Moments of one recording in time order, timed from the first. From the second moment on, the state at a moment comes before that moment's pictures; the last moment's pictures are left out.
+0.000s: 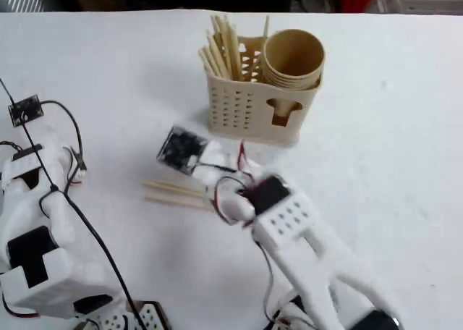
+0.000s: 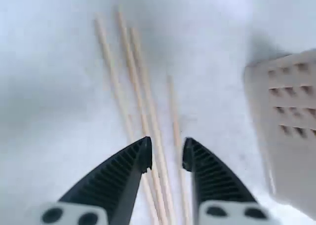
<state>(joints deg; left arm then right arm) -34.7 2.9 37.4 42.3 2.1 -38.7 -30.3 42.1 56.6 33.4</state>
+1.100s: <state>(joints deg) -34.7 2.9 37.4 42.3 2.1 -32.2 -2.6 33.8 44.9 39.2</state>
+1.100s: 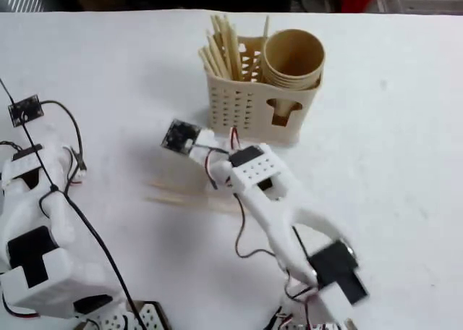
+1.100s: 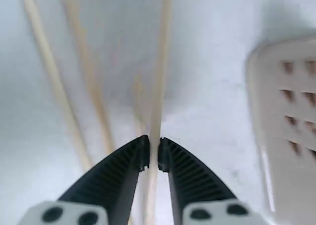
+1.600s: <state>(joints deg) -34.7 2.9 37.4 42.3 2.1 -32.3 -34.6 17.1 50.5 25.7</state>
